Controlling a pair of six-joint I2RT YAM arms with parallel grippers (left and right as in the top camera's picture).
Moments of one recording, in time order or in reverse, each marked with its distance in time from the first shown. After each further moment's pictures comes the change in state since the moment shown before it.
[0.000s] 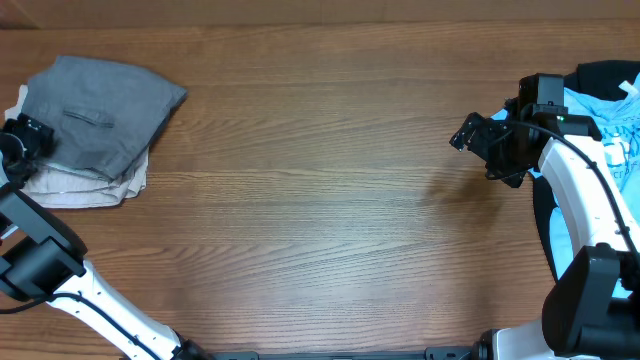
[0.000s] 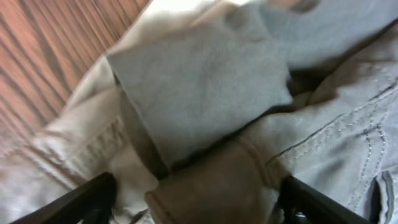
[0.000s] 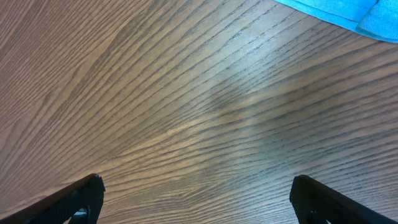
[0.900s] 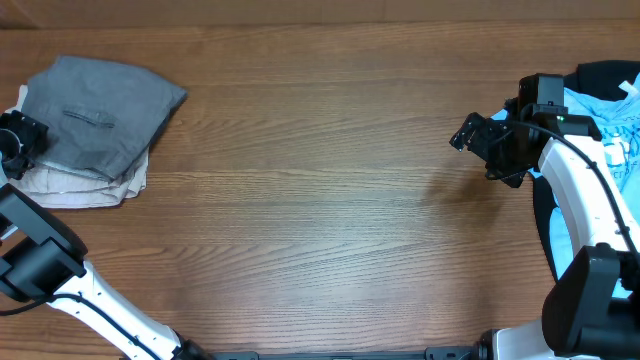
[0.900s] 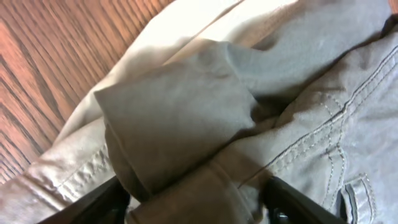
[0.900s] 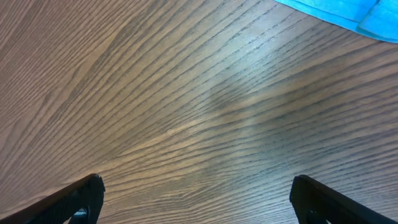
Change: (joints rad) left arm 0.000 -0.008 0.010 0.056 0.007 0.004; right arm 0.000 0.000 0.000 0.000 0.000 0.000
